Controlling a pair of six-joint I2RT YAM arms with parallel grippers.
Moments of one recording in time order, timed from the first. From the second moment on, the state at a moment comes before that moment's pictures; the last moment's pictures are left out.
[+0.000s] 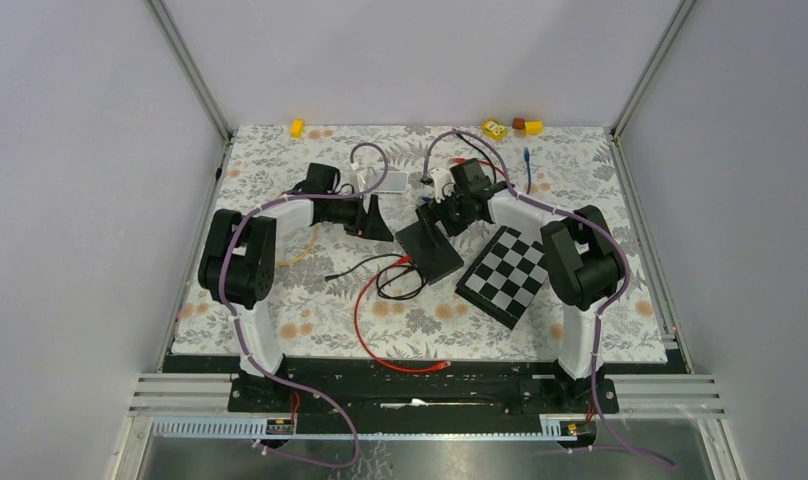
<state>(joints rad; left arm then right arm) -0.19 1.91 1.18 -0.23 0.95 -0.03 0.48 1.98 1.36 -0.37 -0.41 -0.12</state>
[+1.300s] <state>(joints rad) -0.32 2.04 1.17 -0.22 0.98 -0.03 0.46 1.95 1.33 -0.62 -0.55 -0.46</state>
